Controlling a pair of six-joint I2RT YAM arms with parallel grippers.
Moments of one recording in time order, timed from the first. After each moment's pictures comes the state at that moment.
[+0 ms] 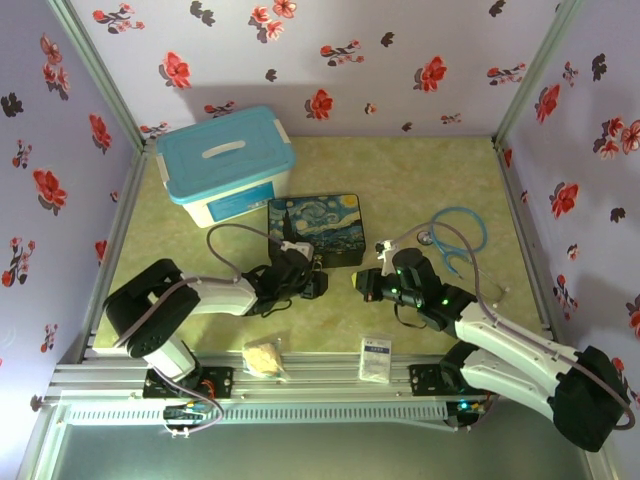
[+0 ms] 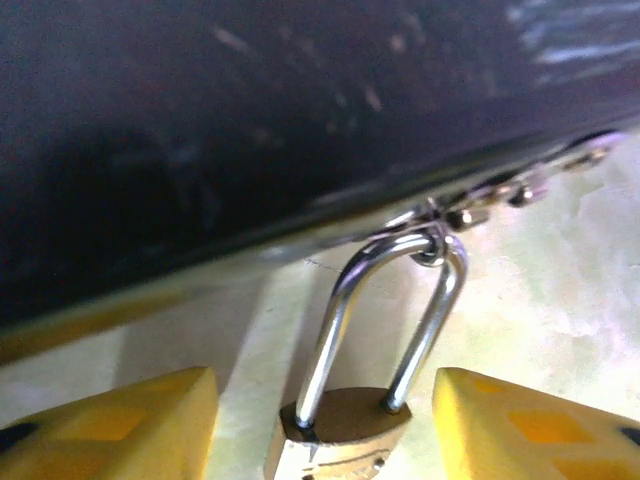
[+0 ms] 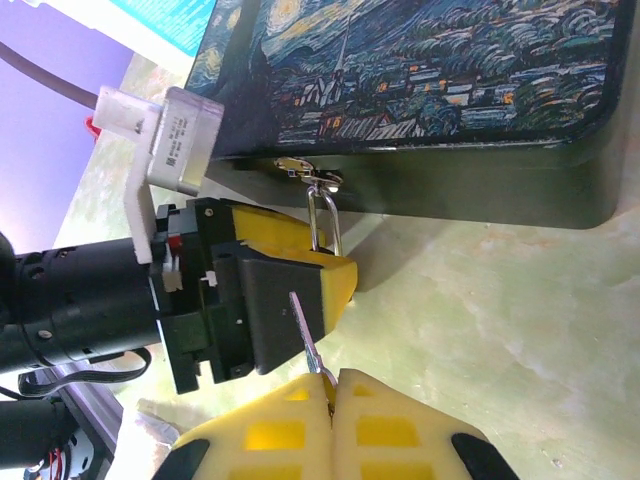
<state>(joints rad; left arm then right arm) -0.93 1.62 0.61 0.24 -0.09 -0.66 0.74 0.91 0.44 -0.11 -0.20 0.66</state>
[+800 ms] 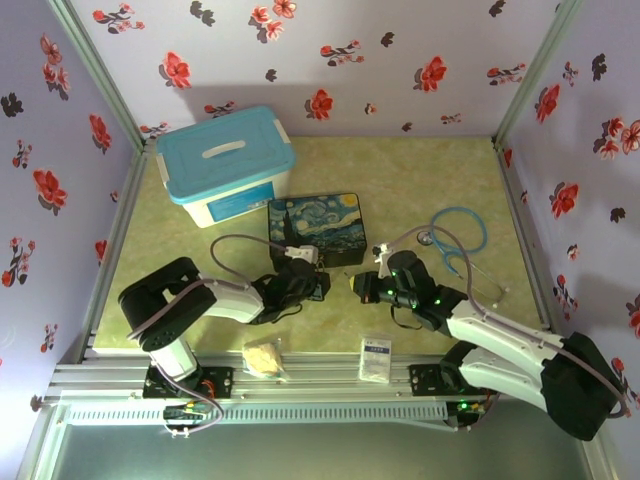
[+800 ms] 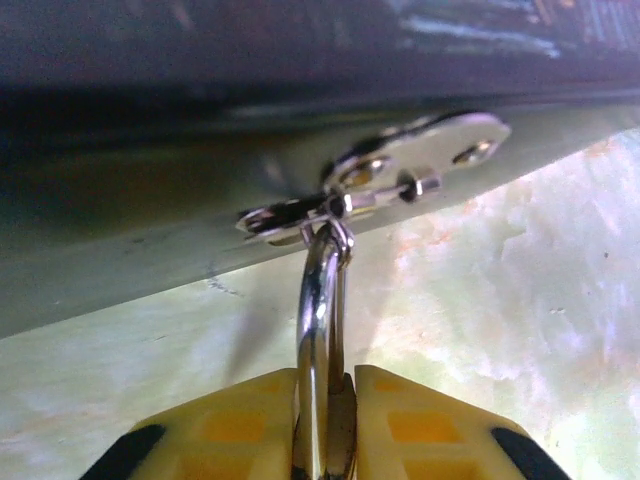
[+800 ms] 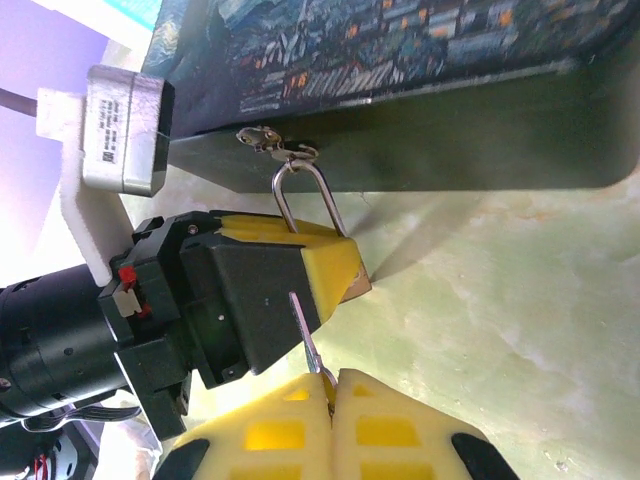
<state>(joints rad) -1.01 1.70 0.58 0.48 -0.16 -0.81 0.74 0.99 0.39 -0.01 -0.21 0.70</state>
